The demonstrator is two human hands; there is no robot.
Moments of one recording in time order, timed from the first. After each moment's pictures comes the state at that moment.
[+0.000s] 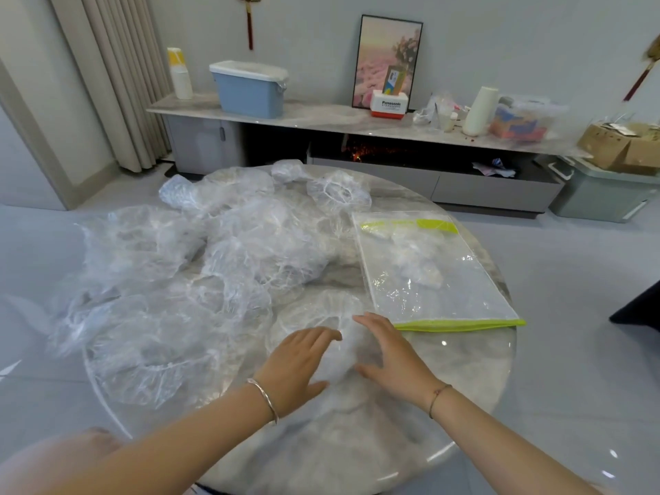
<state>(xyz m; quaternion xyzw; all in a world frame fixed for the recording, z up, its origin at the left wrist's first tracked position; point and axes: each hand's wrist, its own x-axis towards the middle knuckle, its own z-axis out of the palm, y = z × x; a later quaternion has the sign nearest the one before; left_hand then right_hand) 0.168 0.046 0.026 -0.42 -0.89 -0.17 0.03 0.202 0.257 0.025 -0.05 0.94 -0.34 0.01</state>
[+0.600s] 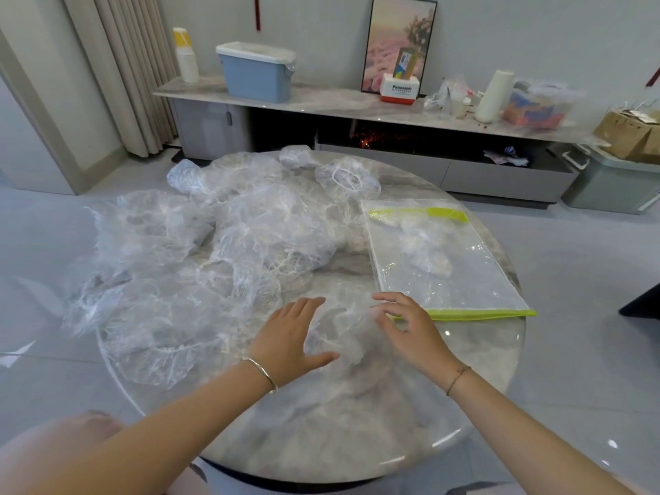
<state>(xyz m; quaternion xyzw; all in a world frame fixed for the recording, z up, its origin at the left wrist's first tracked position) 0.156 0.032 0.029 -0.30 -0.93 -0.20 0.00 0.196 0.259 0.044 -0.01 0.90 -0.42 -0.06</state>
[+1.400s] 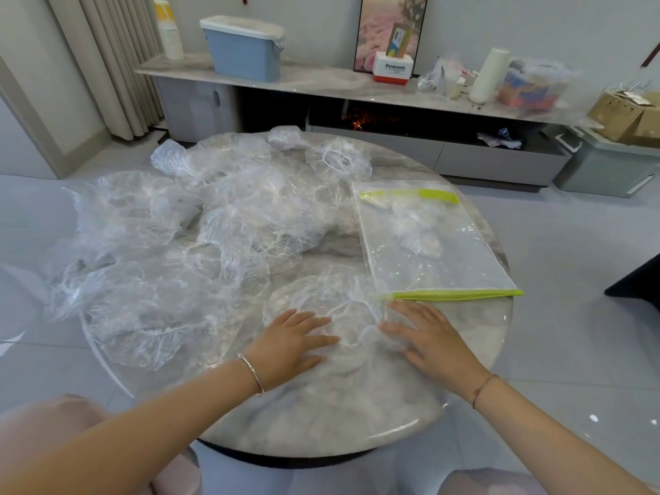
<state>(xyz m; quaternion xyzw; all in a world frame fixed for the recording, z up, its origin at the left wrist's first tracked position) 0.165 0.031 -0.011 -0.47 -0.87 -0.11 0.06 0.234 0.320 0.006 -0.19 0.97 -0.07 -0.11</state>
